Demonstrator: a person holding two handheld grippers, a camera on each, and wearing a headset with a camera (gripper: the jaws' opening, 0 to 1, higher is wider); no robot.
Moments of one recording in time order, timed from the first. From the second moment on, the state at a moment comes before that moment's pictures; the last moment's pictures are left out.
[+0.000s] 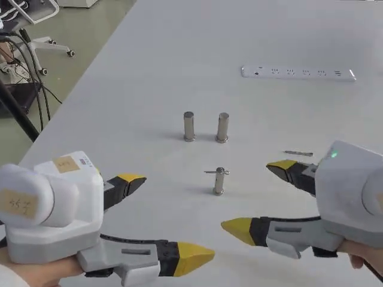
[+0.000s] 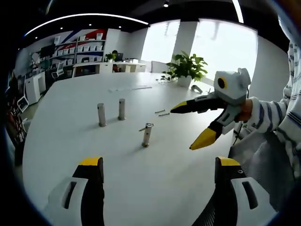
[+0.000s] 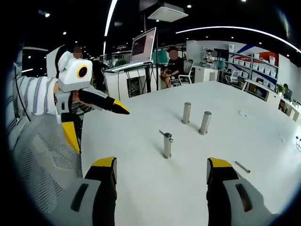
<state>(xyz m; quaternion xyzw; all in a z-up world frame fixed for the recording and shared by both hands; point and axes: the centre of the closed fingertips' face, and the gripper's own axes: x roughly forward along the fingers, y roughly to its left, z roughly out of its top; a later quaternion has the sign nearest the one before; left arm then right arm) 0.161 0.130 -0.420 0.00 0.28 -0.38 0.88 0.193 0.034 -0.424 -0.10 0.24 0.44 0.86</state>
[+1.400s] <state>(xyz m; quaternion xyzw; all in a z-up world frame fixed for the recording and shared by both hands) 0.234 0.126 -0.376 -0.07 0.21 -0.34 0.91 0.178 -0.082 -0.388 0.03 0.23 0.27 0.93</state>
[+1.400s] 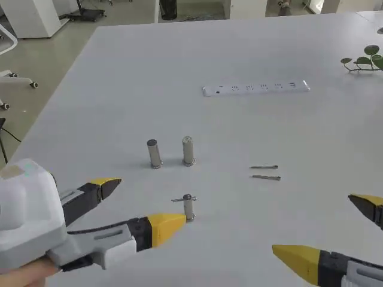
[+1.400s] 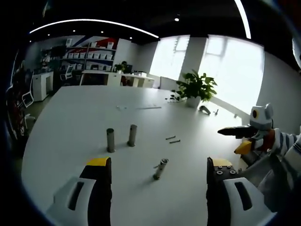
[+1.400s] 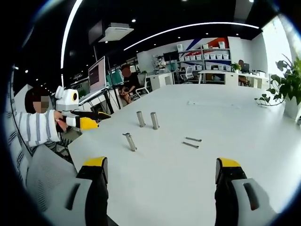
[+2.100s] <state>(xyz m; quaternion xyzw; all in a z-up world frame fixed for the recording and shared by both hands) 0.324 0.148 -0.383 -0.10 0.20 -0.27 0.93 0.174 -0.082 -0.389 0.01 0.24 0.27 0.93</state>
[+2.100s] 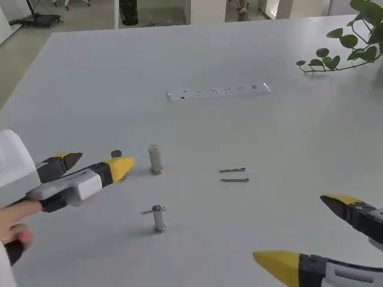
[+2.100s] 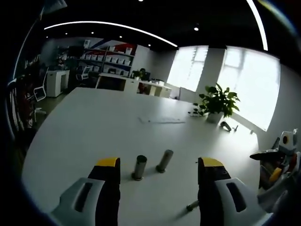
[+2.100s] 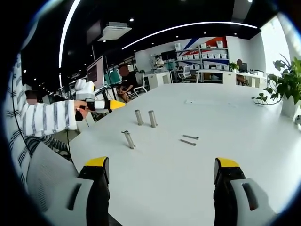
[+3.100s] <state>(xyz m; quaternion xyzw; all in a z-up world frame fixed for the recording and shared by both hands) 0.365 0.146 -0.449 0.02 0.28 -0.27 0.92 0.164 -0.054 -0.404 -0.01 0.27 0.31 0.91</state>
